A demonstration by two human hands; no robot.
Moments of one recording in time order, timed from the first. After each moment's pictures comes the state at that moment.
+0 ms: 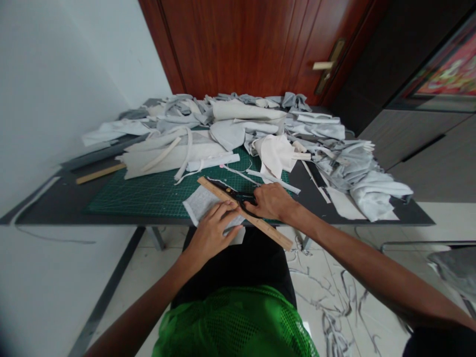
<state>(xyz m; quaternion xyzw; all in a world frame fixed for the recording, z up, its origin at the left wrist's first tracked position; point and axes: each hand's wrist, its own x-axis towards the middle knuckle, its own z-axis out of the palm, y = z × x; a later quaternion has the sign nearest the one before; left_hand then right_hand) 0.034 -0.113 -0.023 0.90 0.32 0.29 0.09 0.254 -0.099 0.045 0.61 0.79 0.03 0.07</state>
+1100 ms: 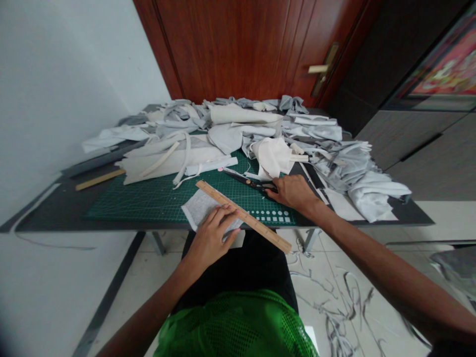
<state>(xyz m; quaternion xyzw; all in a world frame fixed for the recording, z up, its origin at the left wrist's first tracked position) 0.033 -0.119 -0.025 0.90 0.34 0.27 0.06 0.317 -0.090 0.044 0.67 0.73 0.12 0.10</state>
